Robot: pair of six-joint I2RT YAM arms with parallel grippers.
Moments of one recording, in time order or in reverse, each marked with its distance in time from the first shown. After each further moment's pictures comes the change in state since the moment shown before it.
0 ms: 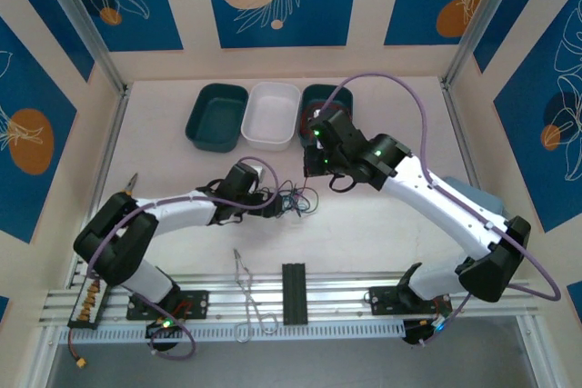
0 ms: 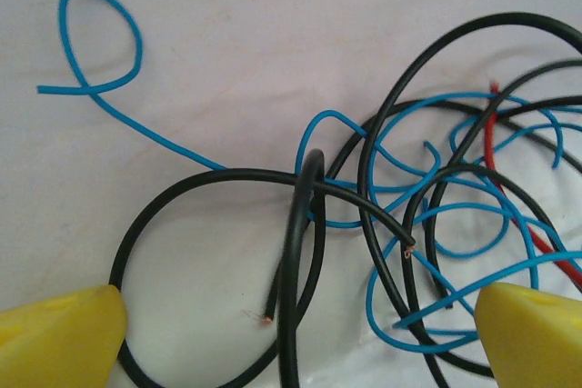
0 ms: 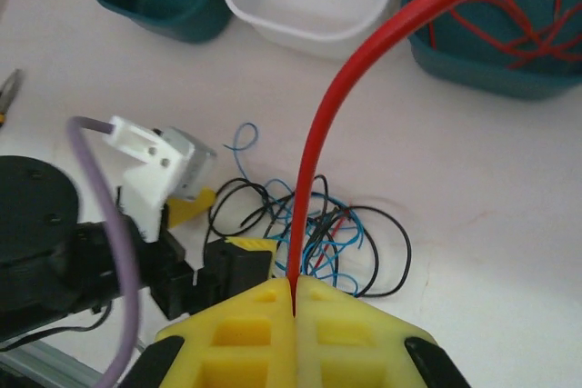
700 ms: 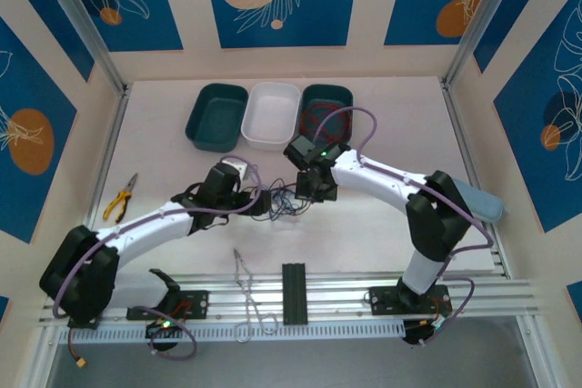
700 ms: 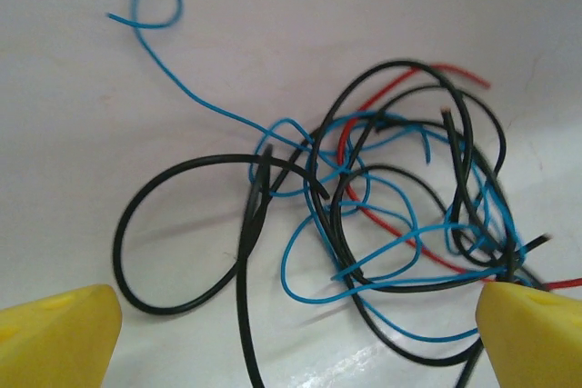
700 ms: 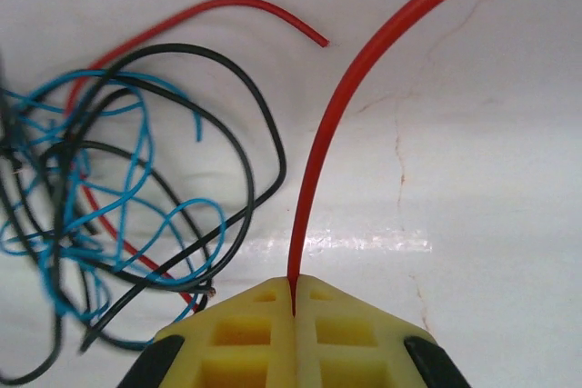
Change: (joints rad) left arm 0.038 -0.251 -0.068 -0.098 0.008 0.022; right arm -0.031 0.336 -0.153 -0.021 -0.051 0.304
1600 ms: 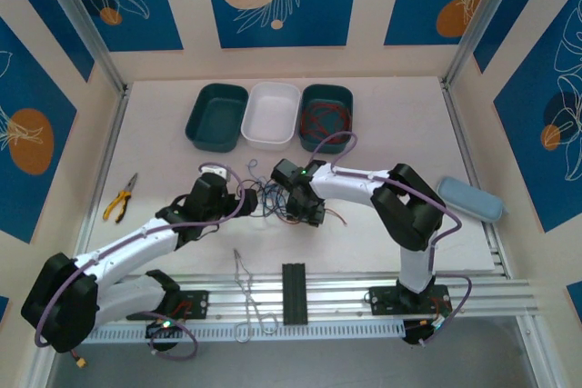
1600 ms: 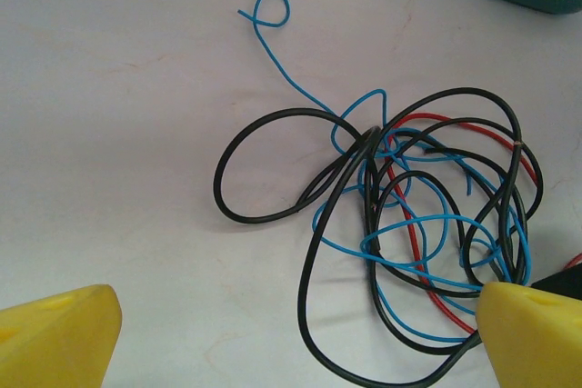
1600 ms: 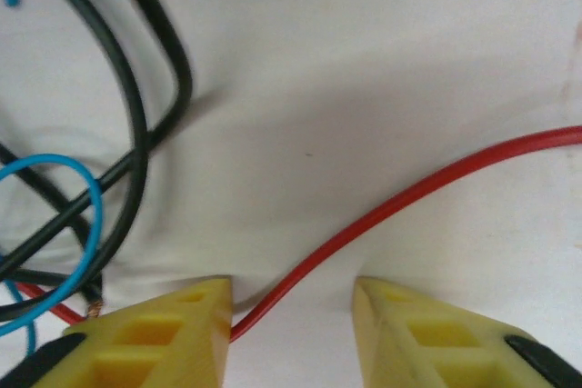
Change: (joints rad) left arm 0.030 -0.204 -0.115 -0.006 -0.163 -0.116; right arm 0.084 0.176 -0.080 0.098 -0.109 0.251
